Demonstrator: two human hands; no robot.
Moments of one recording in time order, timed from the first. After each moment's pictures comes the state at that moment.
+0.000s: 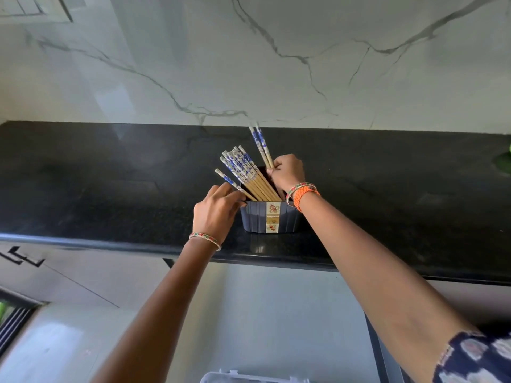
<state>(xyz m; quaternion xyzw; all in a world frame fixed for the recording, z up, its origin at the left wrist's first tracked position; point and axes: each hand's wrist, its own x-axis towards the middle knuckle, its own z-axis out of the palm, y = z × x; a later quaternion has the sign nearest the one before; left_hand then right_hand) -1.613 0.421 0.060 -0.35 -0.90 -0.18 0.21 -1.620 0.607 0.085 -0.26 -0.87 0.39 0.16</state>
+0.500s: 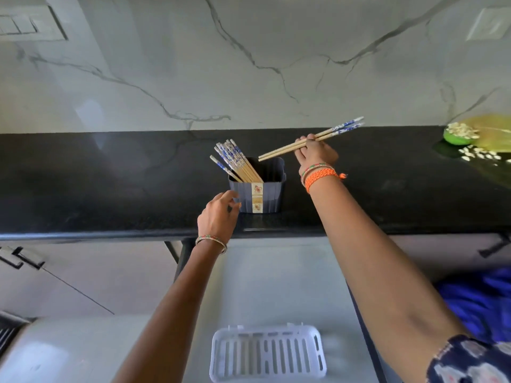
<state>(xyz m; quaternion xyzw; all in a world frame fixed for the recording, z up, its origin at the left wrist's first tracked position) -1.541 0.389 0.060 -0.27 -0.90 -0.33 0.10 -1.506 0.589 0.160 -0.36 -0.31 0.80 0.38</state>
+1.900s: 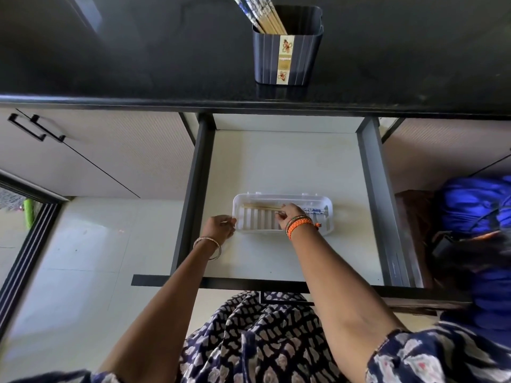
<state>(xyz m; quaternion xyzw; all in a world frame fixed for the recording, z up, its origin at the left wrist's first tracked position) -1.385 0.224 -0.154 0.06 -0.81 -0.48 -0.34 -1.334 0.398 -0.125 -0.61 -0.28 0.74 0.04</state>
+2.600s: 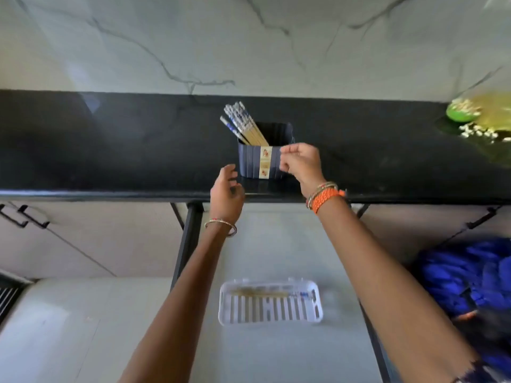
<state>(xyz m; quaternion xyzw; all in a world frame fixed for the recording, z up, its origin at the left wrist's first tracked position) -1.505 0.363 0.048 -0.20 -0.81 -0.55 0.01 -1.457 0.513 0.111 -0.32 -0.69 0.61 0.22</state>
